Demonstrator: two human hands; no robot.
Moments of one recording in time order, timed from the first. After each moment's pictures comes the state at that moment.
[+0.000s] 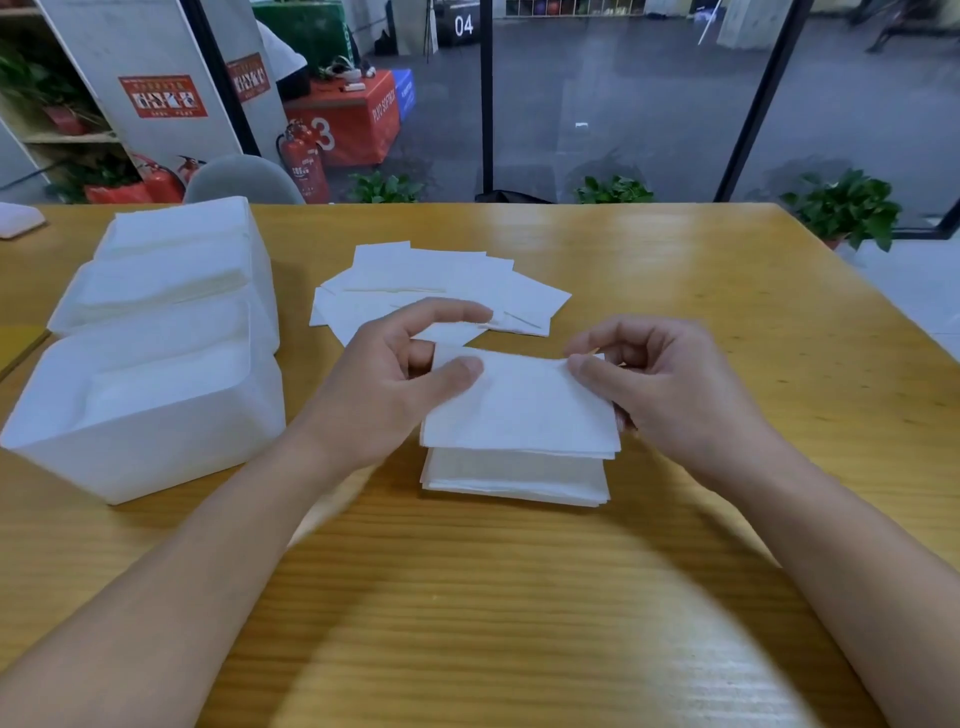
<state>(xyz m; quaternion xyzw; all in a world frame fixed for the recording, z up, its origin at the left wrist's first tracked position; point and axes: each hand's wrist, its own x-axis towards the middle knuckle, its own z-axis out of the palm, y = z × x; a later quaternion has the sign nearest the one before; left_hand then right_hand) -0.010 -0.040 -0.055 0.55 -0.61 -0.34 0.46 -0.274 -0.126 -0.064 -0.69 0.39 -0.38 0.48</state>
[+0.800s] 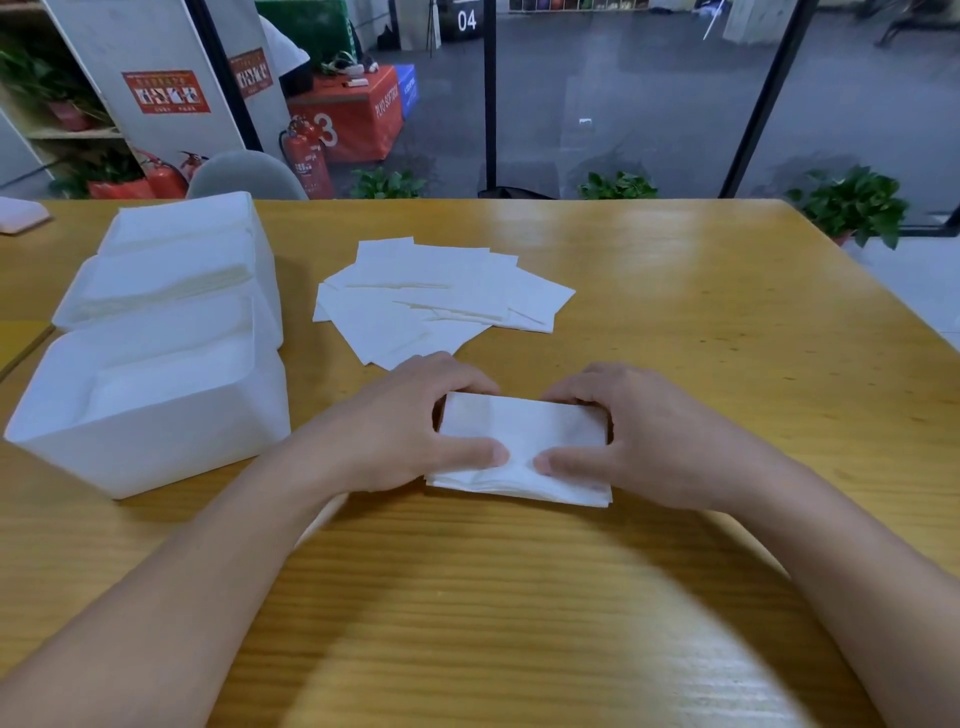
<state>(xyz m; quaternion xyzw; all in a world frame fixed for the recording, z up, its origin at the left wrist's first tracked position) -0.008 -0.044 -0.067 0.64 -0.71 -0.25 0.17 -0.272 -0.117 -0.069 -0.88 0.38 -0.09 0.25</state>
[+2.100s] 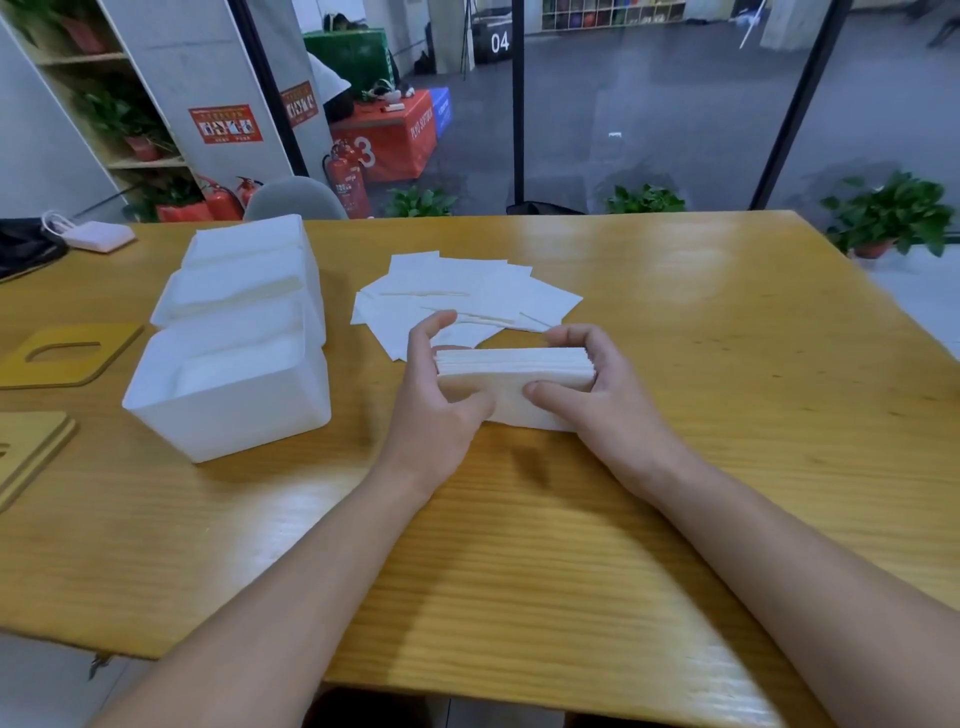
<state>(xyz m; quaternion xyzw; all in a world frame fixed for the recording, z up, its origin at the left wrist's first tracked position) -0.065 -0.016 -0.084 0.61 -0.47 -0.27 0.58 -0.244 -0.094 -0.083 -0.65 0.36 -0.38 0.55</state>
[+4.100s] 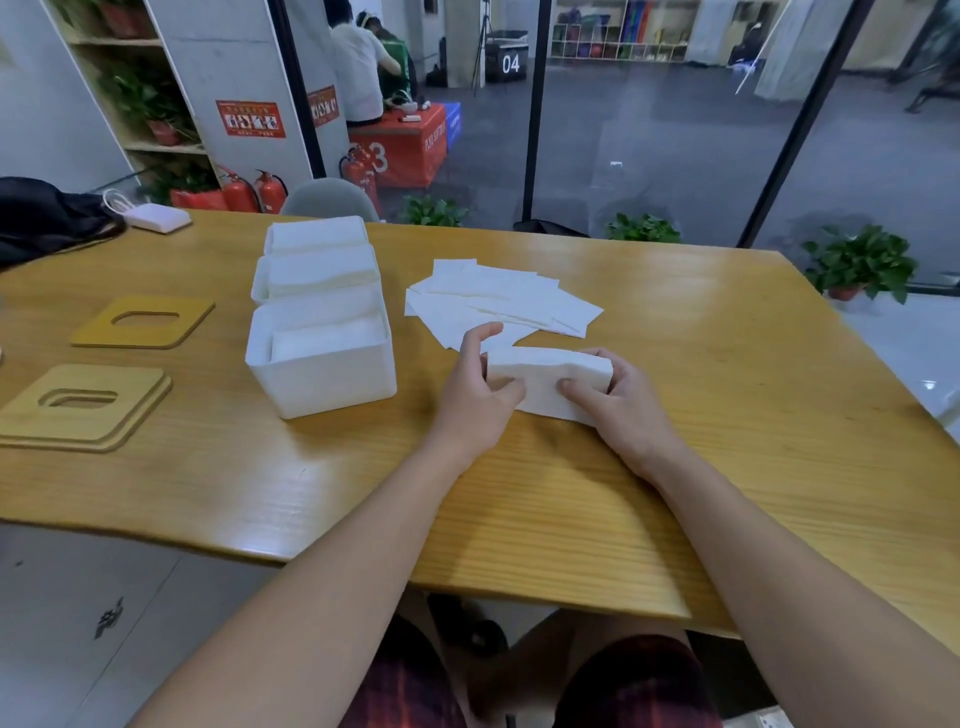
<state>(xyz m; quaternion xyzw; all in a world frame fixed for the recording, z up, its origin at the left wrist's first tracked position) -0.046 0.008 -0.085 0.62 -0.46 -0.31 0.55 -0.236 -0.054 -0.069 -0.65 0.37 -0.37 0.54</state>
